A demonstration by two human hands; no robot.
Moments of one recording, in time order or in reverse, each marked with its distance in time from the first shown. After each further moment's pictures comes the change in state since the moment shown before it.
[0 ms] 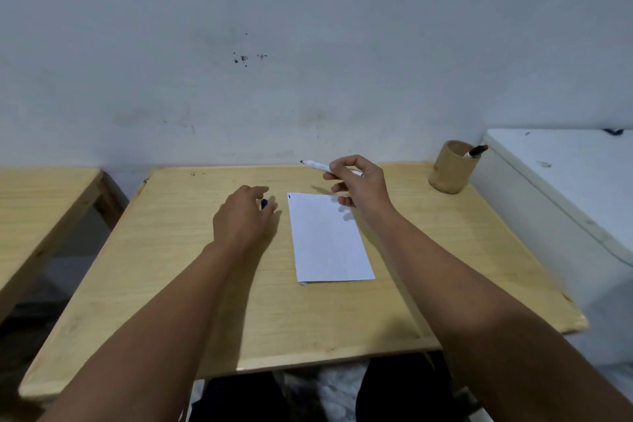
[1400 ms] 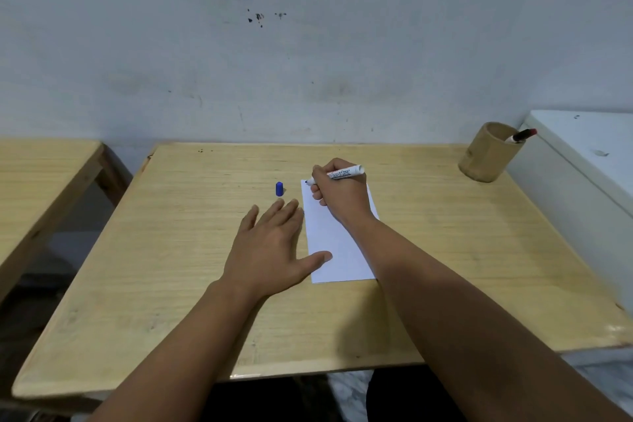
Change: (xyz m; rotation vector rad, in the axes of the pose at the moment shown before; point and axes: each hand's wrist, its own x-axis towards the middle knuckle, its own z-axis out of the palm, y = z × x) left_hand -0.061 -0.018 0.017 0.300 -0.197 0.369; right_hand 0.027 0.075 0.068 -0.131 0.056 0.029
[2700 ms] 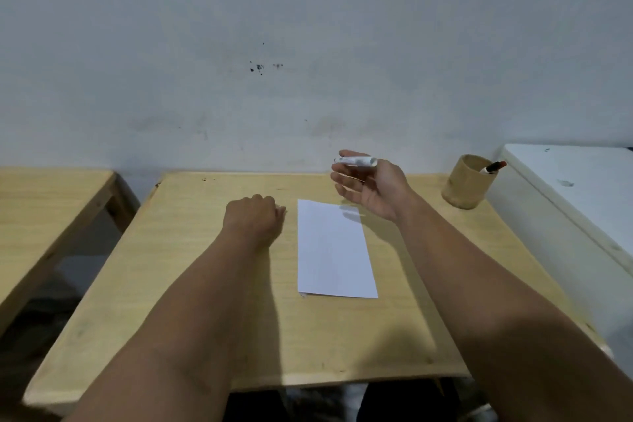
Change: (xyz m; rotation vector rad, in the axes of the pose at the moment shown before) left_hand 0.091 -0.028 -0.026 0.301 -0.045 -0.201; right_hand 0.003 -0.100 -0.087 0.498 -0.281 0.304
